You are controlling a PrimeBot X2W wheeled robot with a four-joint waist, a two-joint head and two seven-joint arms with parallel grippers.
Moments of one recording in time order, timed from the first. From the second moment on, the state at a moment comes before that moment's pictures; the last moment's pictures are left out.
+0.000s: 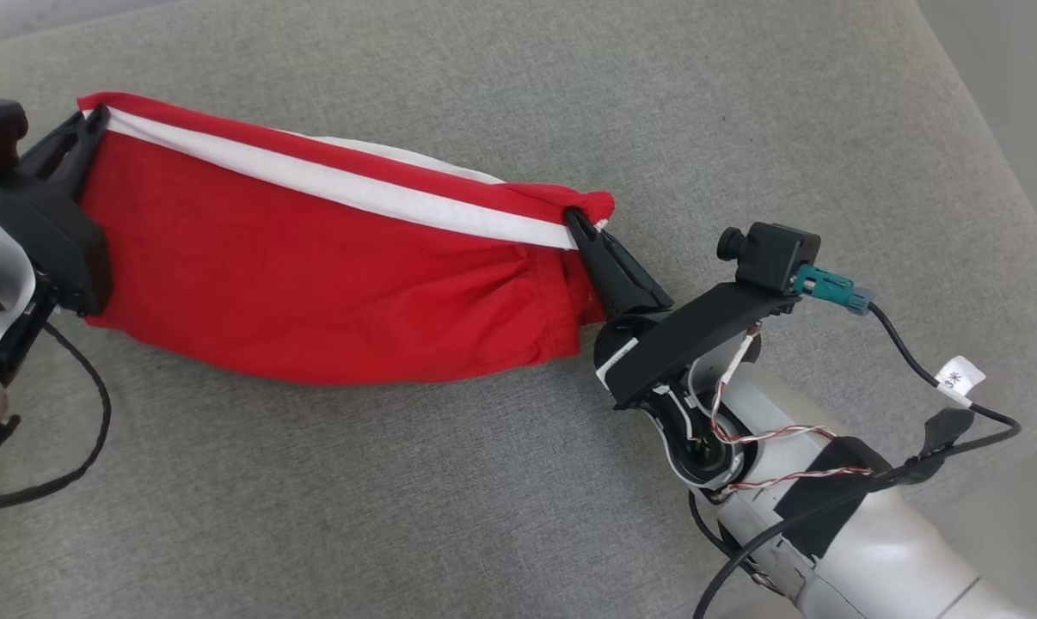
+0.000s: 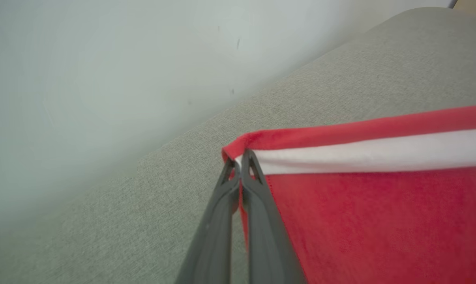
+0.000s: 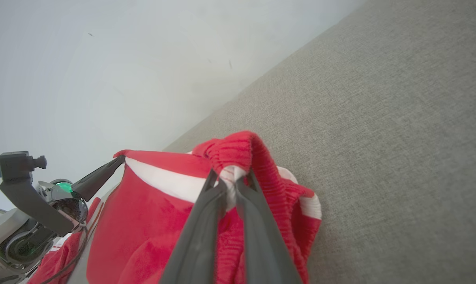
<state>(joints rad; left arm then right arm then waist) -1.12 0.51 -0.59 0.70 -0.45 -0.13 -0.02 -0.81 -0.20 0.89 0.47 1.18 0.13 -0.24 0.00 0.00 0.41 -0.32</state>
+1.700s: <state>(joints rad) -0.76 0.52 -0.58 0.57 -0.59 -0.09 -0.26 -0.21 -0.13 0.38 0.16 0.40 0.13 -0.26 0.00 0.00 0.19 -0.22</state>
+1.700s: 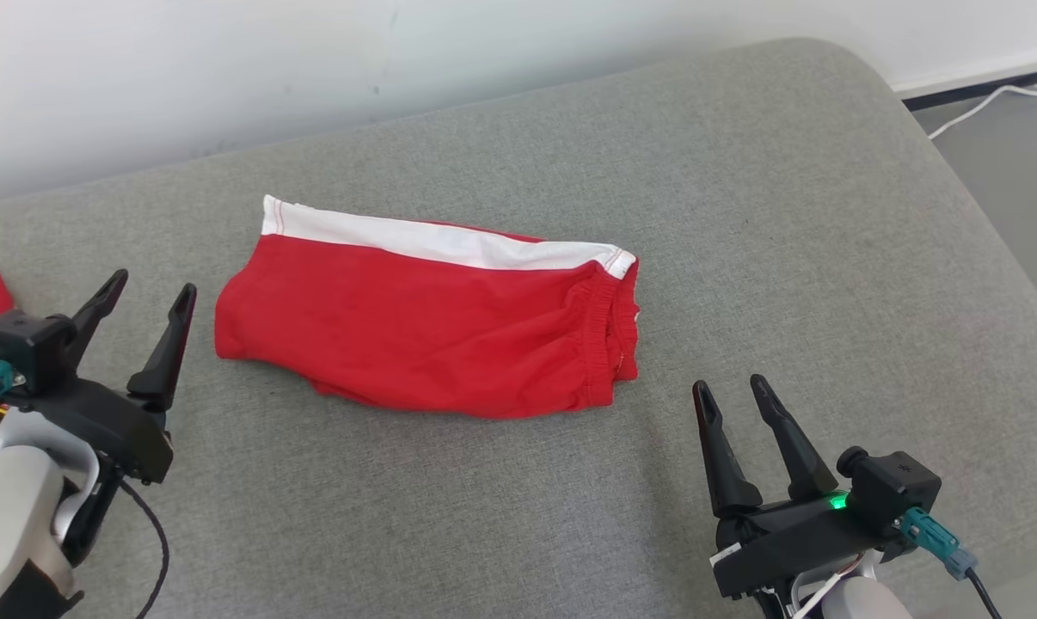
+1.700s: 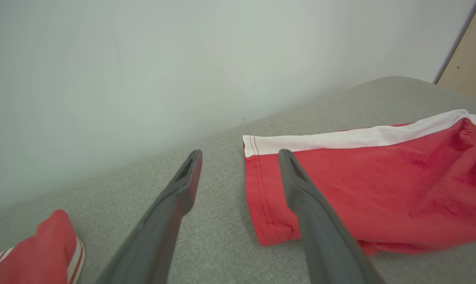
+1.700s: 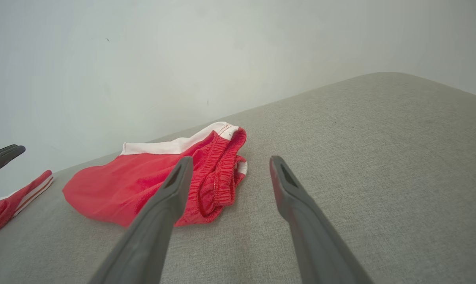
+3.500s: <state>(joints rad) -0.72 0.47 -0.78 0.66 -0.78 -0.08 -0.15 -0.23 -0.10 0.40 0.21 0.38 0.13 -0.26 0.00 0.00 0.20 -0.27</state>
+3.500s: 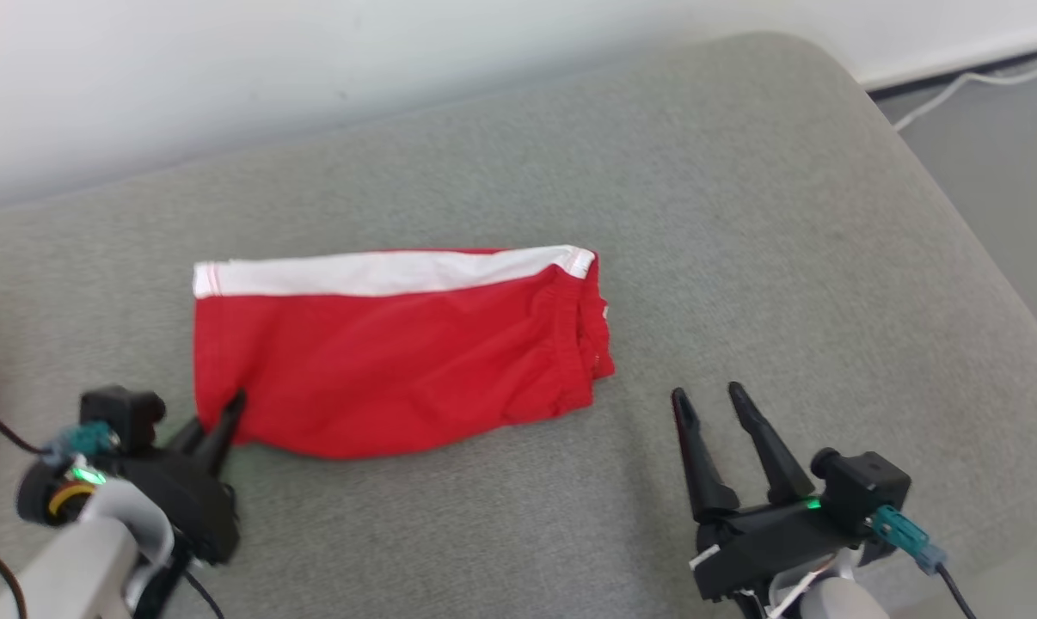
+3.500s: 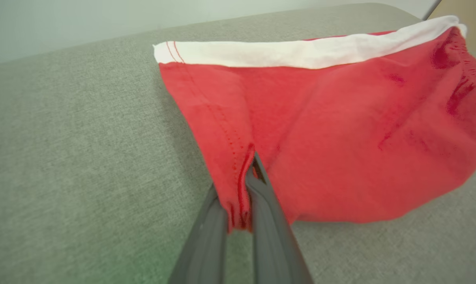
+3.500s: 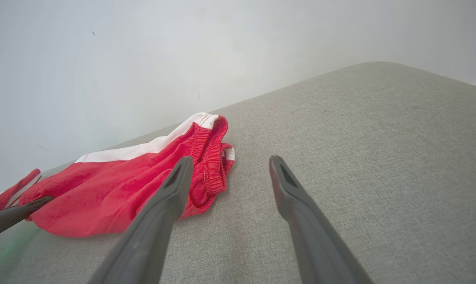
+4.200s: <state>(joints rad) -0.50 0.42 -0.77 0.45 -0.84 0.04 -0.22 -0.15 -0.12 0.34 0.20 0.36 0.13 -0.24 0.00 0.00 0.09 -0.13</state>
